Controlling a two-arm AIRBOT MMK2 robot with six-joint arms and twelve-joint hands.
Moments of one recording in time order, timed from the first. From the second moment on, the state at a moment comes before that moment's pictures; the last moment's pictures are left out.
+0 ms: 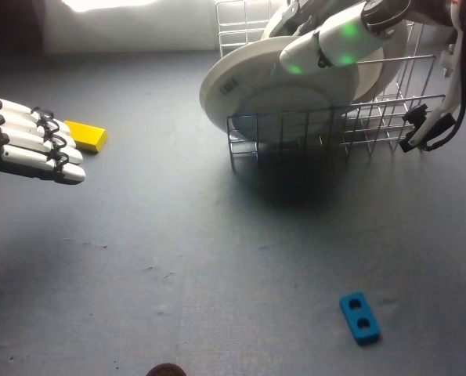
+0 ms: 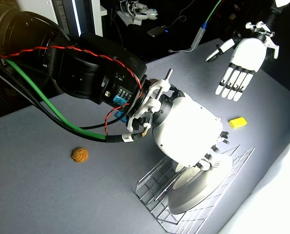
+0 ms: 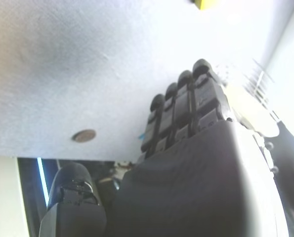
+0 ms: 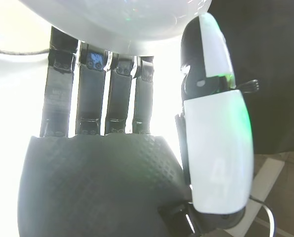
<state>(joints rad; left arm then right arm) 0.54 -0.92 1.65 1.83 -1.04 -0.39 -0.13 -1.16 1.19 1.36 0.23 -1.61</state>
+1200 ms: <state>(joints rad) 0.53 -0.93 1.65 1.83 -1.04 -0.38 -0.05 -1.11 1.11 1.13 0.35 -1.88</state>
